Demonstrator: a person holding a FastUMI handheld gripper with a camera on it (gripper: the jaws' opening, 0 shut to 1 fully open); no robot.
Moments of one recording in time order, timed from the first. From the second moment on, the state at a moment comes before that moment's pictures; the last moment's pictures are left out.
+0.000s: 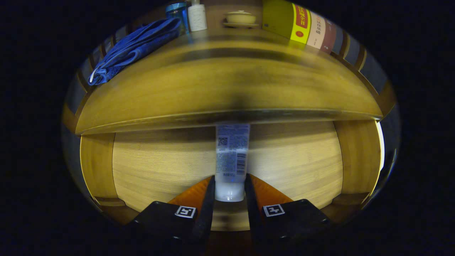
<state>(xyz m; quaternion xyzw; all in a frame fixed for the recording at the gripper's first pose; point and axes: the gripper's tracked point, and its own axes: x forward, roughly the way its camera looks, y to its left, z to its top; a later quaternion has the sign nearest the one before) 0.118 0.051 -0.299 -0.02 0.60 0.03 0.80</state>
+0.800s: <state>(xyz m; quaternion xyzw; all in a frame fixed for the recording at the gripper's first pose) 0.082 0.102 -0.159 0.01 0.57 0.11 0.81</state>
